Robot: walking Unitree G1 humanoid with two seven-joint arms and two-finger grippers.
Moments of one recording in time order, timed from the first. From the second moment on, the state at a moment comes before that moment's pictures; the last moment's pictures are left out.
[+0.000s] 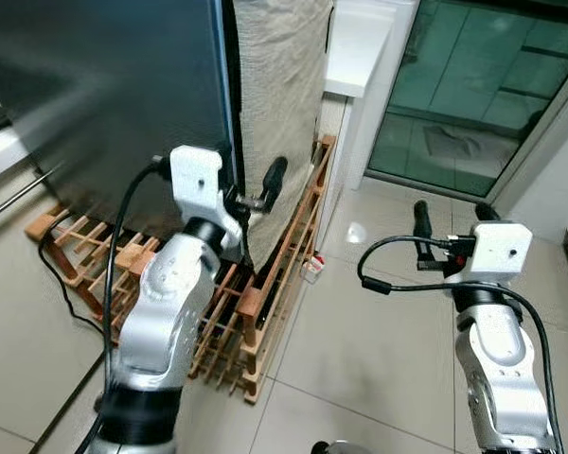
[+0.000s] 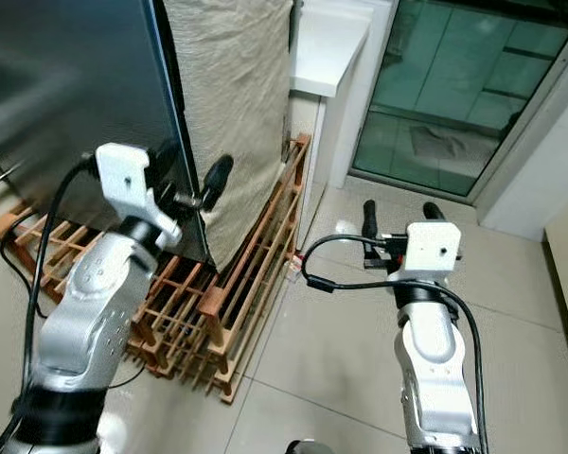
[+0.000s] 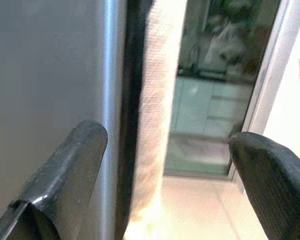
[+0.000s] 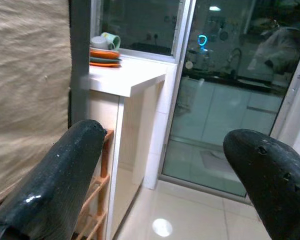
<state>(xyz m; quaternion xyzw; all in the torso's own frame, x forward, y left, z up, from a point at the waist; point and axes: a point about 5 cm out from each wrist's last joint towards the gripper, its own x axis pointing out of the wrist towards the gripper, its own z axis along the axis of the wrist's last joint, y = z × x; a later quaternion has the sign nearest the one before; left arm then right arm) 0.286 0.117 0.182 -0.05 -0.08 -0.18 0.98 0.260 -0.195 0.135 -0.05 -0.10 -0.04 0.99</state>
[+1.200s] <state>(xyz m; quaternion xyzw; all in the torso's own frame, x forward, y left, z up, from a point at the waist) 0.327 0.066 0.189 -0.07 -0.07 -0.19 0.98 0.264 -0.192 0.139 -0.06 -0.10 -0.03 0.99</state>
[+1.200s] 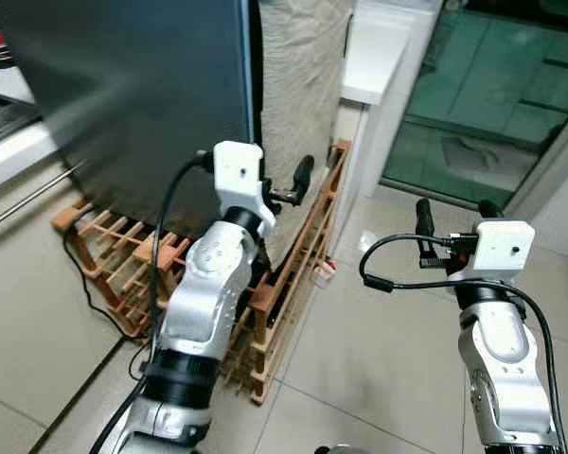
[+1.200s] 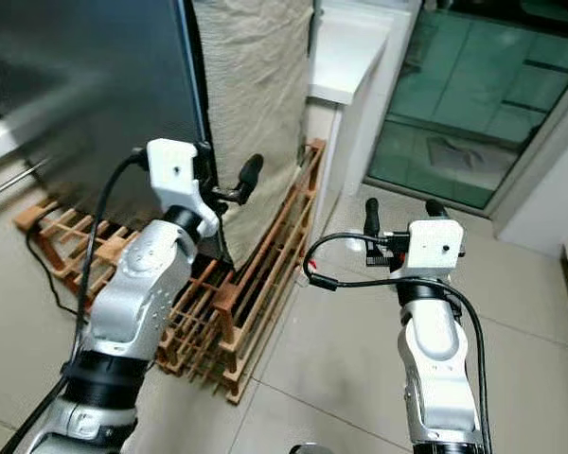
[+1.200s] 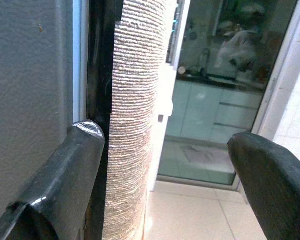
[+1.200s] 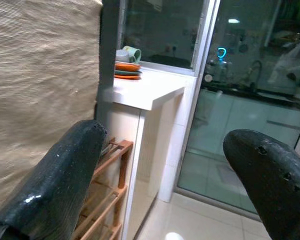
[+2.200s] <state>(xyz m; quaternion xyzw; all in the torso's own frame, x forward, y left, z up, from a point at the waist) 0.354 0.037 0.187 -0.09 0.00 -0.22 0.97 0.262 -0.193 0.135 -0.06 -0.10 -0.03 0.99</state>
